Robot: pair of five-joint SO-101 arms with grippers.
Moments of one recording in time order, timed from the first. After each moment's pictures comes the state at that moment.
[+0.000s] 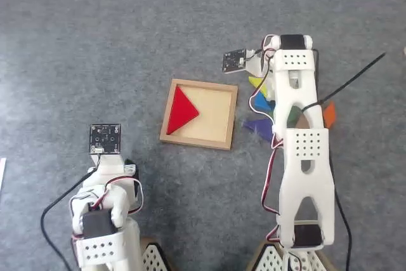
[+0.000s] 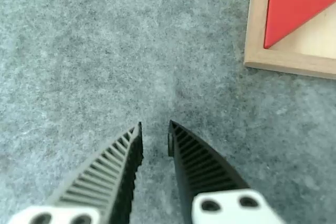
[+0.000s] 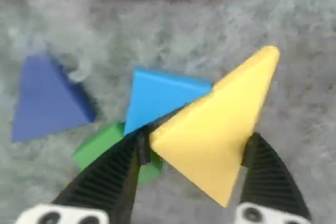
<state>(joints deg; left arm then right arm) -16.1 -103.0 97.1 72.0 -1.5 -6.4 63.6 -66.6 100.5 82.3</state>
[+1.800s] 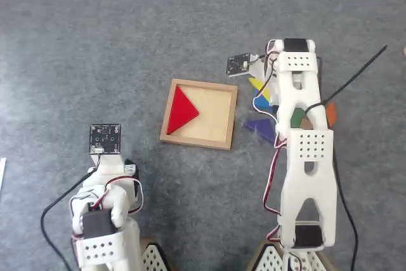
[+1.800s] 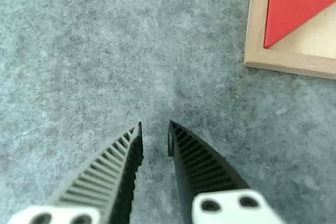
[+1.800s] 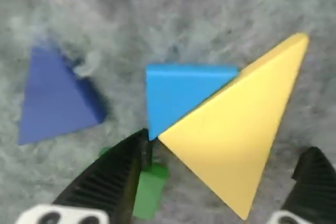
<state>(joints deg) -16.1 -103.0 97.1 72.0 -1.5 -5.2 64.1 -59.2 95.9 80.9</state>
